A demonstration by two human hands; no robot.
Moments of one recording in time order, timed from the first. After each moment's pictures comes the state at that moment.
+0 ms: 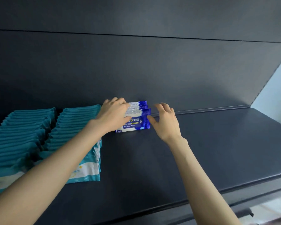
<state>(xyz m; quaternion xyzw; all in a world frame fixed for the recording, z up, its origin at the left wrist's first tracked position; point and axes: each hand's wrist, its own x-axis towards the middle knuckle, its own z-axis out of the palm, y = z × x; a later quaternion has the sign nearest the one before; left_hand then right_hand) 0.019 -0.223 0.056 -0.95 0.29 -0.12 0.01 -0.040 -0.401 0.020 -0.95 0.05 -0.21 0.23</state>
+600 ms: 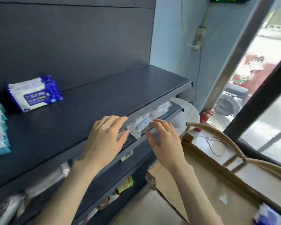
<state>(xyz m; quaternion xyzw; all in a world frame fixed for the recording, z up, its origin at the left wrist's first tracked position) -0.272 -0.329 -0.005 -0.80 0.51 -0.17 -0.25 -0.404 -0.463 -0.026 -0.90 0.23 -0.31 0.18</state>
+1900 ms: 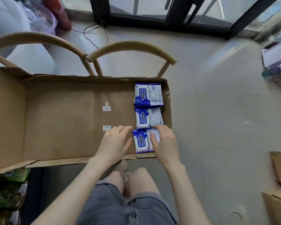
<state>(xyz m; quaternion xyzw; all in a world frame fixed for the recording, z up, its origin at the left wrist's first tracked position) -0.742 -0.652 -0.273 -0.58 0.74 0.34 -0.03 -0.918 -0.630 -0.262 -0.59 0.75 -0.11 0.29</state>
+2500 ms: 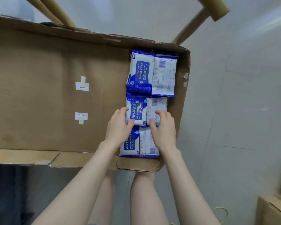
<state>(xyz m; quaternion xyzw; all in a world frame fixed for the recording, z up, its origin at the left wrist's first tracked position) -0.850 -0.727 -0.505 -0.74 0.47 0.49 -0.02 -0.997 -0.728 -0.490 -0.52 0.75 0.00 0.41</state>
